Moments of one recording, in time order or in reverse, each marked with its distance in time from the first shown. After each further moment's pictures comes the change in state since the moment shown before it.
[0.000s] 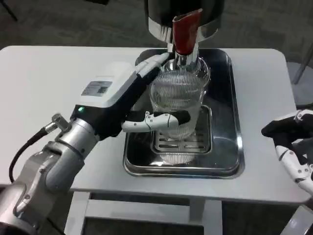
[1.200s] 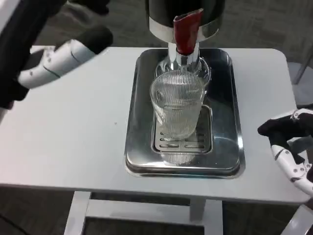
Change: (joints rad) left arm 0.216 0.123 0.443 -0.617 -0.594 0.118 -0.275; right arm -0.004 0.007 0.030 0.002 0.002 0.004 -0.027
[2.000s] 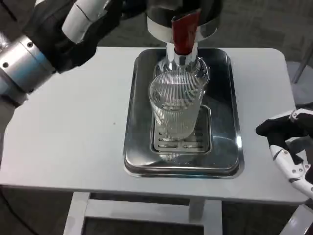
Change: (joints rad) left arm -0.368 -0.048 -0.123 0.218 -0.440 0.385 -0.463; right arm 0.009 0.004 0.015 -0.012 -0.004 0.002 -0.010
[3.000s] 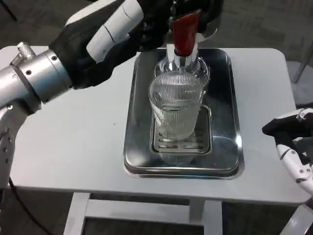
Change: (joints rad) left arm -0.016 -0.015 -0.054 0.066 0.053 0.073 -0.116; right arm 0.021 0.000 -0.031 -0.020 0.038 0.000 -0.001
